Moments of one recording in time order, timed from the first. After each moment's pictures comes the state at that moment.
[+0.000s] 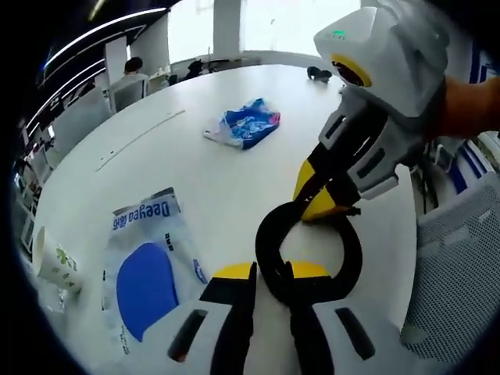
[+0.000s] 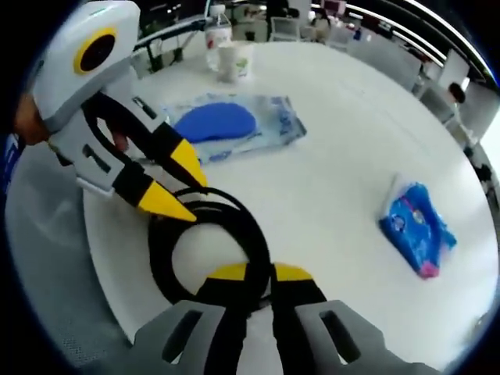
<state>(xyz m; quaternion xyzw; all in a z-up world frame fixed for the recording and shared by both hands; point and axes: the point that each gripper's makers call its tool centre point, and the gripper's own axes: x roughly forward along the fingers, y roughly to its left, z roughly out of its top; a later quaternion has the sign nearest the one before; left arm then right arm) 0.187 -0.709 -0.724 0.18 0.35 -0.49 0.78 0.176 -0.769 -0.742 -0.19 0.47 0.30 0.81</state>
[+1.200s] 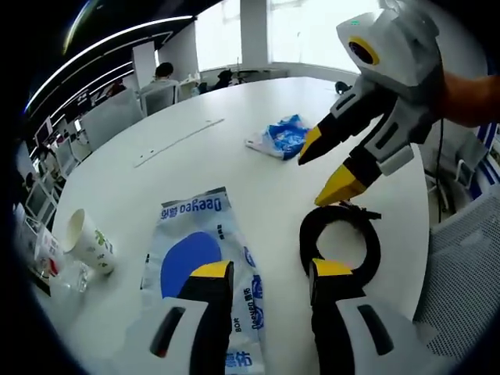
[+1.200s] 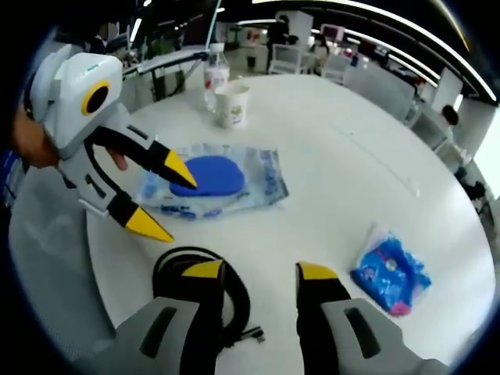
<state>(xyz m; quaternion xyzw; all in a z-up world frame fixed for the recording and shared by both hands) 0.208 -0.664 -0.703 0.17 0.33 -0.43 0.83 0.218 -0.751 -0.693 -0.19 0.39 0.31 0.84</state>
